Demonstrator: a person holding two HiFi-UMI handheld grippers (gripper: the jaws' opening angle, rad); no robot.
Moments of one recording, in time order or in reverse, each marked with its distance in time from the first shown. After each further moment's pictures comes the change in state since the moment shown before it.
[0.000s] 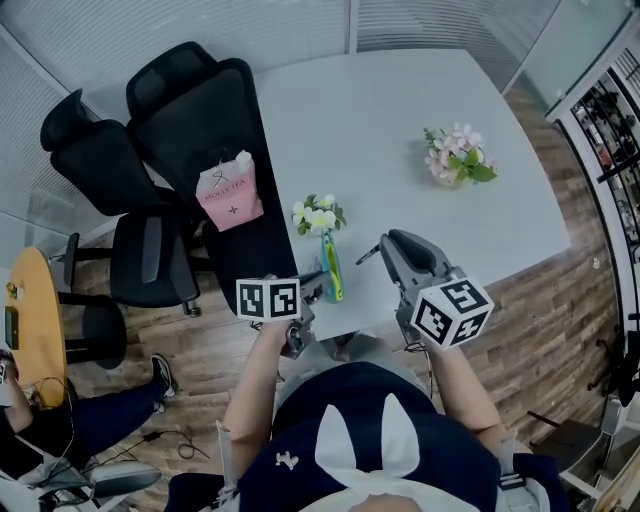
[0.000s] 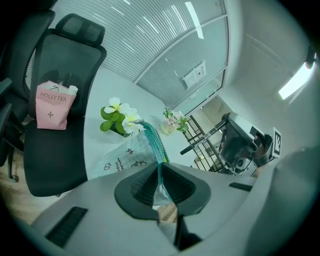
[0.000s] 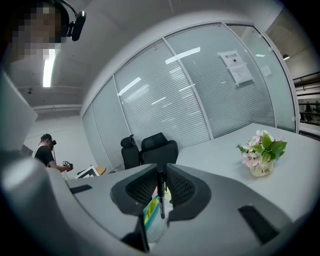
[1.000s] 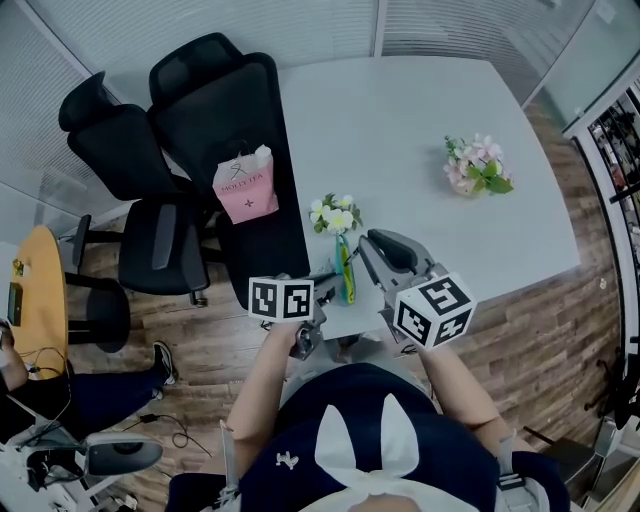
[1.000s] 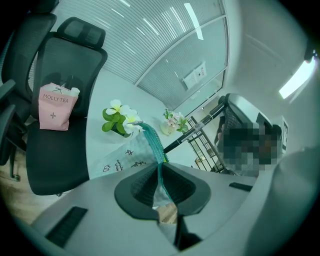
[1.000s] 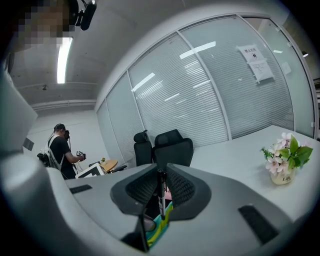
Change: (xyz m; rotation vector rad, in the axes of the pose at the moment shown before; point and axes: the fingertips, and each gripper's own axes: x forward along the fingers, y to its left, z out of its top) left arm -0.007 -0.005 -0.001 0.000 -0.014 0.015; right arm 0.040 0.054 -0.001 -0.093 0.040 0.142
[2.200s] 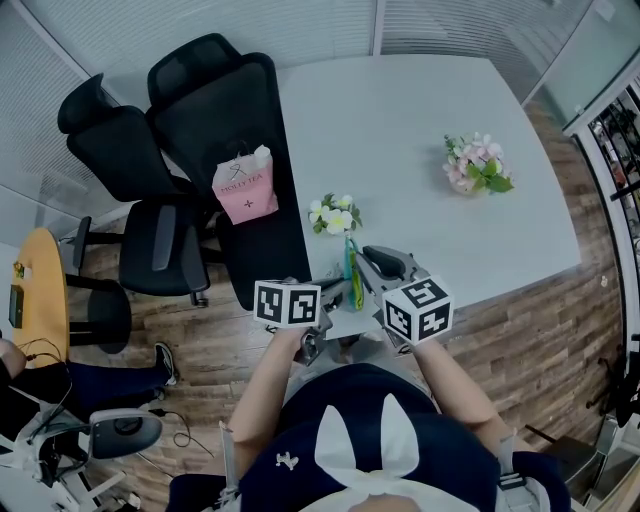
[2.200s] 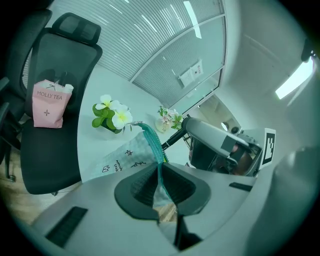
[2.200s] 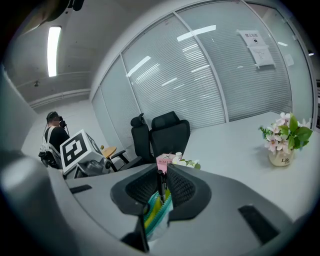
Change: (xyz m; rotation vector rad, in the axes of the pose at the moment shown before) left arm 0.008 -0.020 -0.009 0.008 0.027 -0.045; right arm 0.014 -0.016 -0.073 0.024 0.179 -0.021
